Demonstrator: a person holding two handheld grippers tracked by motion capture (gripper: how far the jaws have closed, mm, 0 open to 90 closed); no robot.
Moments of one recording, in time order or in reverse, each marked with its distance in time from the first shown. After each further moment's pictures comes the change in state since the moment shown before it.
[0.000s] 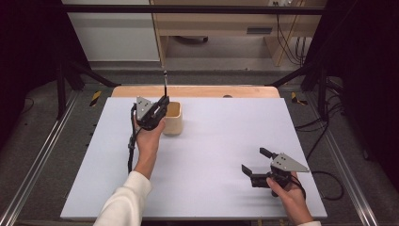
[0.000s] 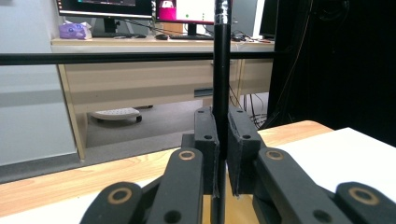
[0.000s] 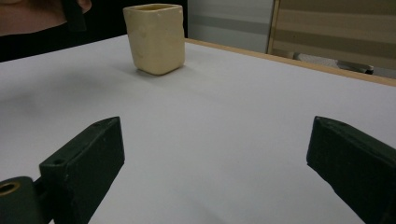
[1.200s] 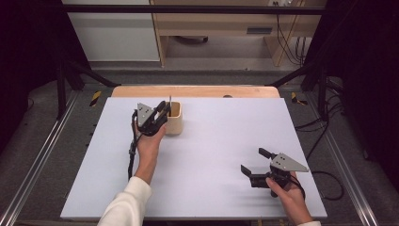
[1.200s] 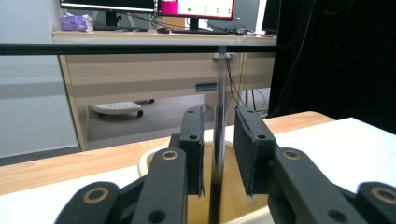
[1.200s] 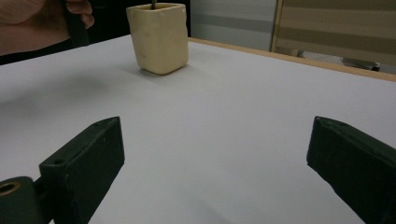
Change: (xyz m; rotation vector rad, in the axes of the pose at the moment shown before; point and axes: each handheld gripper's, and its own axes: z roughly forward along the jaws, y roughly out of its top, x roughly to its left) left arm -0.001 -0.019 -0.008 0.007 0.007 -0.012; right arm 0.001 0.000 0.002 0.003 0.013 0.013
